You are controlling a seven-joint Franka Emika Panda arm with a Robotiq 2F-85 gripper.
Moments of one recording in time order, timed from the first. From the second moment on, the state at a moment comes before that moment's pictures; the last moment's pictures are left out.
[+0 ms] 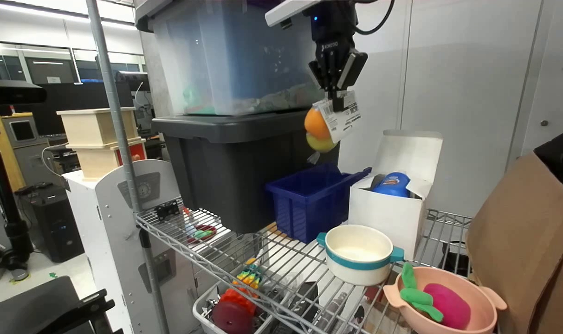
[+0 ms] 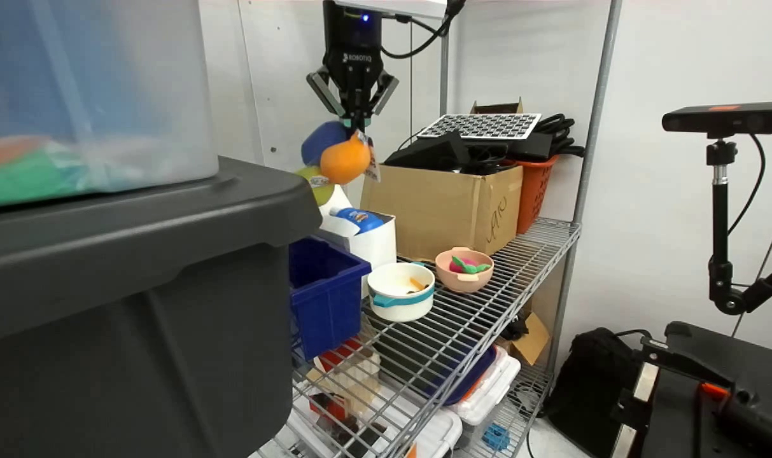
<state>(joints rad) 0.06 0.64 -0.06 -1.26 0.00 1.98 0.28</state>
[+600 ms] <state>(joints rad) 0.04 0.63 -0.13 -1.27 -0.10 1.92 0.28</state>
